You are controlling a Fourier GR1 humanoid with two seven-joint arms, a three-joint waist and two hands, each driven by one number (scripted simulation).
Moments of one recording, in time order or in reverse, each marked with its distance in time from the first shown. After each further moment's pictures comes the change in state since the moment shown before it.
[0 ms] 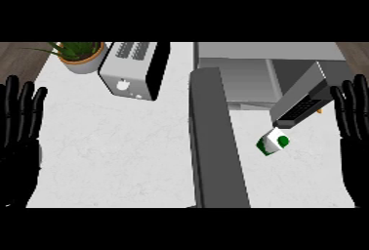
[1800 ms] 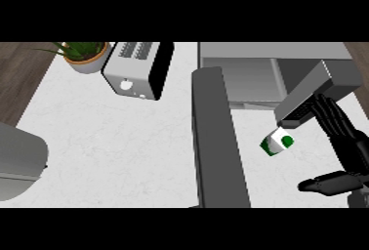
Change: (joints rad) left arm 0.520 -0.006 0.217 -0.251 0.427 -0.342 0.071; right arm -0.035 -0.187 -0.182 0.590 -0.077 0.471 -0.336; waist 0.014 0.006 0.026
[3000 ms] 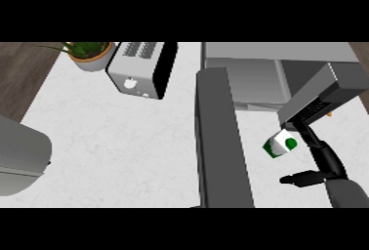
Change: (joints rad) left arm 0.133 -0.023 0.099 0.015 0.097 -0.171 -0.062; right arm -0.277 -0.062 0.013 0.986 0.369 -0.242 -0.624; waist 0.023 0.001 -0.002
